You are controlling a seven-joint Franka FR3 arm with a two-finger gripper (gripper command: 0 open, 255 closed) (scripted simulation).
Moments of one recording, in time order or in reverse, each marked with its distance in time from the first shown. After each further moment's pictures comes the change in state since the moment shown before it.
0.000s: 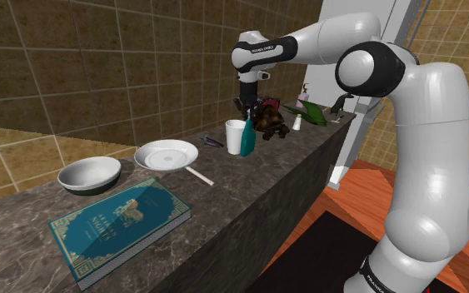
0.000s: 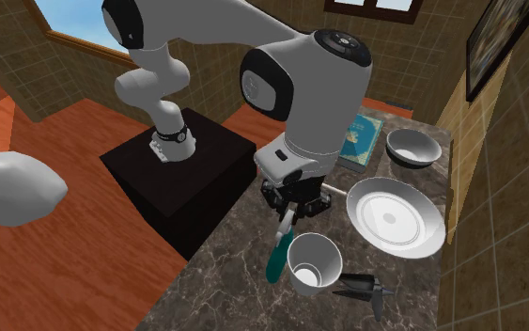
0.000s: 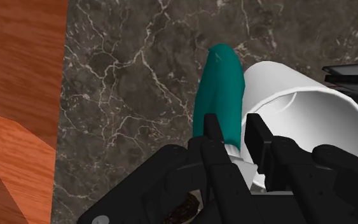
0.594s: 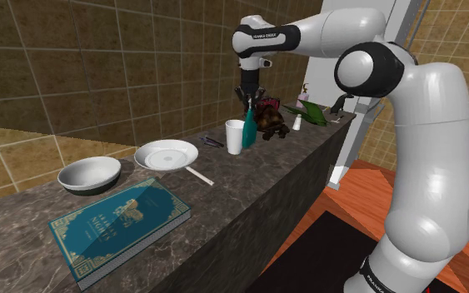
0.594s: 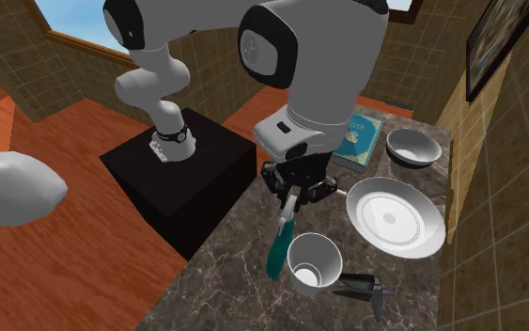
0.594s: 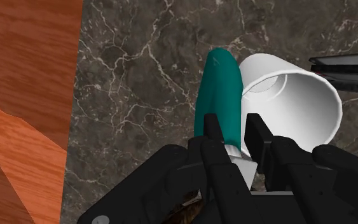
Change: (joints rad) arm 0.006 0.005 0.001 0.131 0.002 -0.125 -0.011
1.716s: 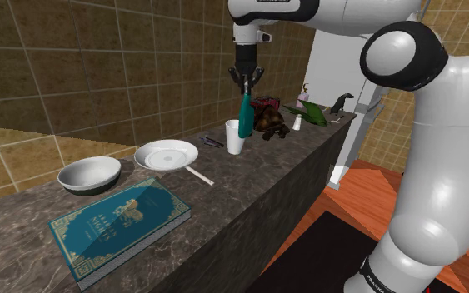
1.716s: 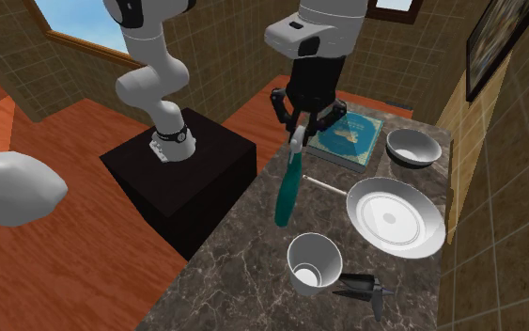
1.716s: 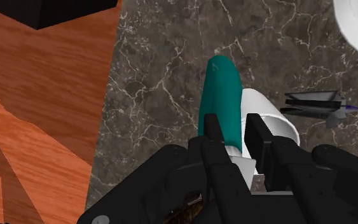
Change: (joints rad) arm 0.087 -0.169 0.040 -0.021 0.003 -0.161 0.107
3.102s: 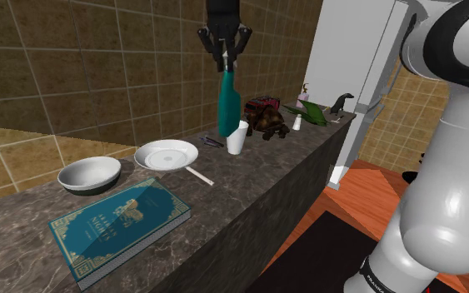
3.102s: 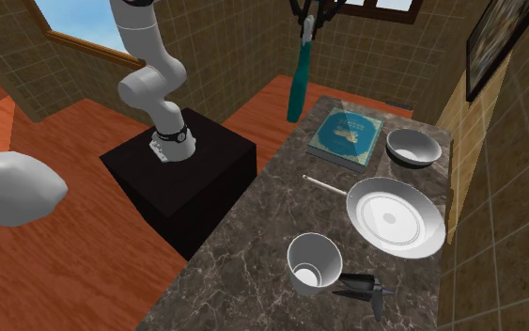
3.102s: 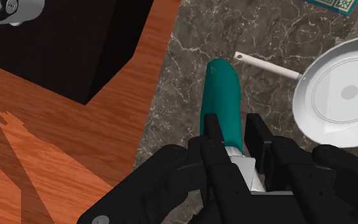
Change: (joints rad) arm 0.238 -0.195 0.178 0.034 0.024 -0.271 0.392
